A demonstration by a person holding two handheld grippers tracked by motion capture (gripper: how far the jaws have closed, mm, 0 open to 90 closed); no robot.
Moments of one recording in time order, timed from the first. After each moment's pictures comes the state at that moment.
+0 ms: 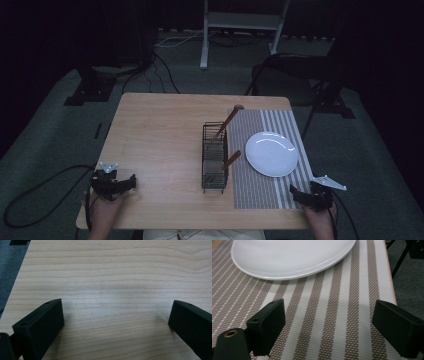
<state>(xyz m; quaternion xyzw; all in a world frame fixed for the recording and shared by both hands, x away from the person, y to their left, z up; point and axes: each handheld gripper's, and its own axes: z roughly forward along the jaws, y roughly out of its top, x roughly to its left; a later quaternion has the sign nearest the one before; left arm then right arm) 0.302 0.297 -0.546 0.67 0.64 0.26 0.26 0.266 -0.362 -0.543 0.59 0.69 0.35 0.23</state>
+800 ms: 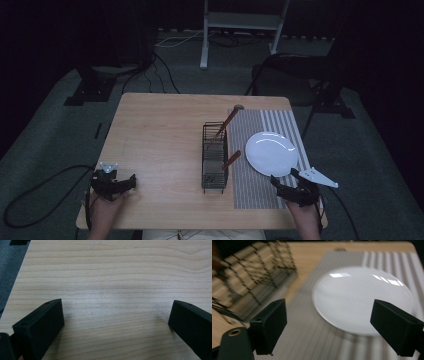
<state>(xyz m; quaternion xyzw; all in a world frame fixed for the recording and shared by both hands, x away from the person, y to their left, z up) 0.302 0.297 -0.546 0.67 0.64 0.26 0.26 0.254 -0.289 -0.473 0.51 0.69 0.46 0.23</state>
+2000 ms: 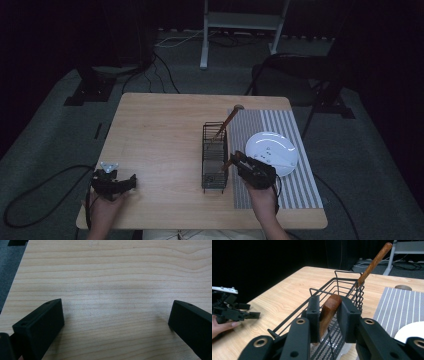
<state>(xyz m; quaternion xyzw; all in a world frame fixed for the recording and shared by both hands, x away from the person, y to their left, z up) 0.303 0.297 -0.546 0.68 0.64 0.26 0.26 0.276 -0.164 -0.413 0.42 0.70 0.54 0.20</state>
